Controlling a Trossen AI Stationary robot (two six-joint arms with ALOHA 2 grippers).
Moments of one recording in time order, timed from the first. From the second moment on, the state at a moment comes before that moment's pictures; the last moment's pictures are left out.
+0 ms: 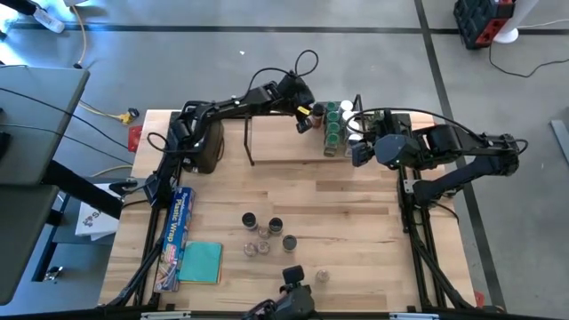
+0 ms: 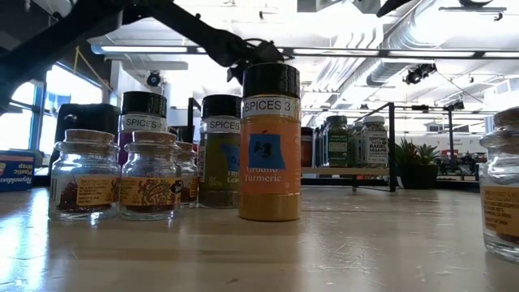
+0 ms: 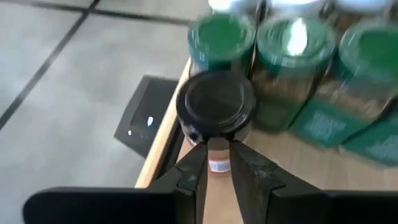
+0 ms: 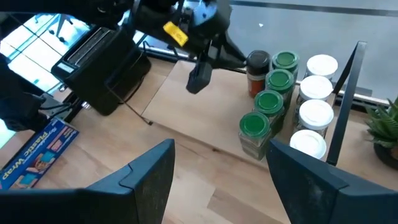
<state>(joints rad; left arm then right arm) 0.55 2.22 1.93 -0.42 0.08 0.27 0.12 1.20 1.50 -1.20 0.70 1.03</state>
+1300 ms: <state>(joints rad) -0.20 1.68 1.93 -1.45 -0.26 -0.75 -0.14 1.19 1.50 -1.24 0.20 -0.16</state>
